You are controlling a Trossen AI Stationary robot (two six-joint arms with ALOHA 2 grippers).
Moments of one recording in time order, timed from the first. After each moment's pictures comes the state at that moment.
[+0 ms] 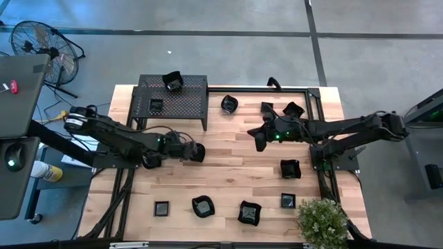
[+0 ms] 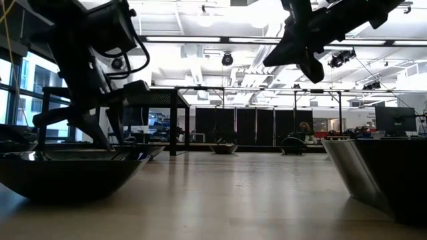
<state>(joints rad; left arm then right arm) -0.13 1.39 0.62 -0.40 -0.35 -1.77 -0.05 1.14 0.67 0.03 0.19 0.73</state>
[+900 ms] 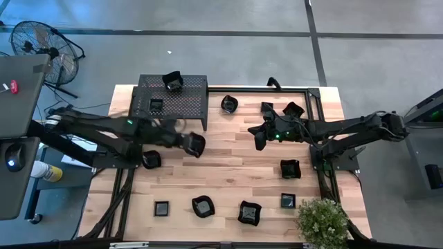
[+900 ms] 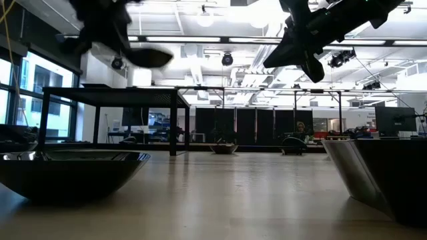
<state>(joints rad) -0.09 1.05 0.97 -0.78 -0.30 -1.32 -0.05 1.14 0.67 0.03 0.23 0.70</state>
